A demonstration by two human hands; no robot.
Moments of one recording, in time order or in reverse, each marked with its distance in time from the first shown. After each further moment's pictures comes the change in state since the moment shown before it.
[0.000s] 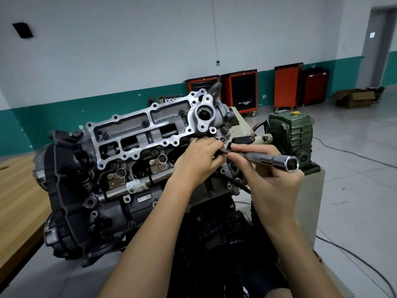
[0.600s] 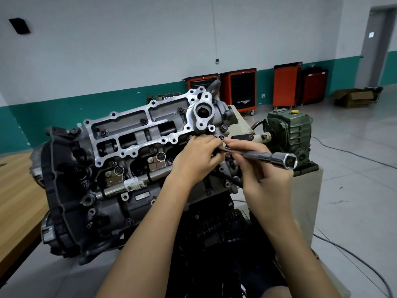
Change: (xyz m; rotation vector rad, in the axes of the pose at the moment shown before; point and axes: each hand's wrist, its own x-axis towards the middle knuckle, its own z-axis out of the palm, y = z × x) left_hand 0.001 -0.002 0.000 0.004 -0.006 -0.013; right_hand -0.003 0.002 -0.001 -0.022 -0.133 -0.039
